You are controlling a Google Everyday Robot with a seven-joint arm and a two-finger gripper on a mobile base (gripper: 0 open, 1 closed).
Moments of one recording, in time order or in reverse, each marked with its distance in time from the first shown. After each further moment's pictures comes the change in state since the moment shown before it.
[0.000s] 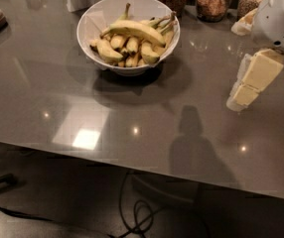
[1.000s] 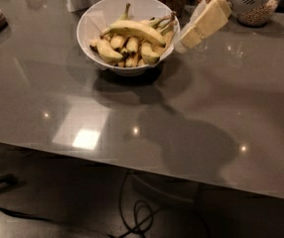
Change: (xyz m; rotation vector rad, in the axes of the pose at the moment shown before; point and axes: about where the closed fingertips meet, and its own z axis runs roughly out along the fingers) arm -0.119 -0.076 0.002 0.041 -0.494 0.013
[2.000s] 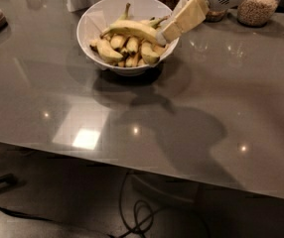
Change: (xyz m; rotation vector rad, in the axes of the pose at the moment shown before) arm -0.016 -0.025 0.036 0.020 -0.087 -0.004
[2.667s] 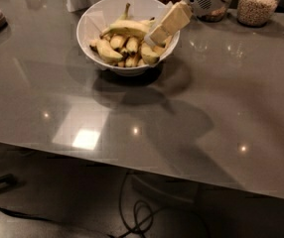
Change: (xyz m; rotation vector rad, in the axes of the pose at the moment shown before) arm 0.004 -0.018 0.033 0.050 0.019 -0.035
